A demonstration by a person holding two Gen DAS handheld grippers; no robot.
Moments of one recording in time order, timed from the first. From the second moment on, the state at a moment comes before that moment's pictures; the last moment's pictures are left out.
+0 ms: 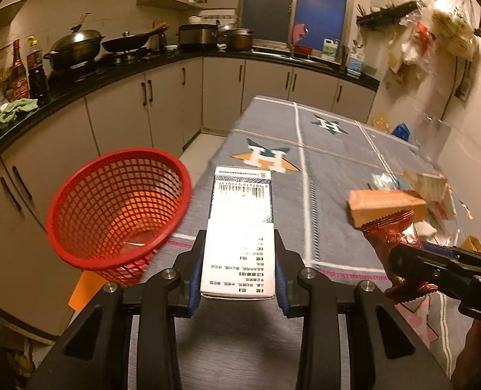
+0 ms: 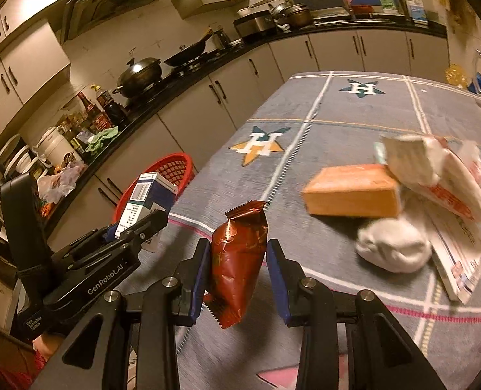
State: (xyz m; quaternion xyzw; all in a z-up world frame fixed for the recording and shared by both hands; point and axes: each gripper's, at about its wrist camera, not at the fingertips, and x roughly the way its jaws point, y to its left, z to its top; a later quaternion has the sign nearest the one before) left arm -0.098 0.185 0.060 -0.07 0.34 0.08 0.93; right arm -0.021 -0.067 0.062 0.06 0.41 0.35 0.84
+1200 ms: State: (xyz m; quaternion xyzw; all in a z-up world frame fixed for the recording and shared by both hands) left arm -0.079 0.343 0.038 -0.15 0.35 0.18 0.91; right arm 0.049 0.124 0.073 0.01 0.43 0.43 0.79
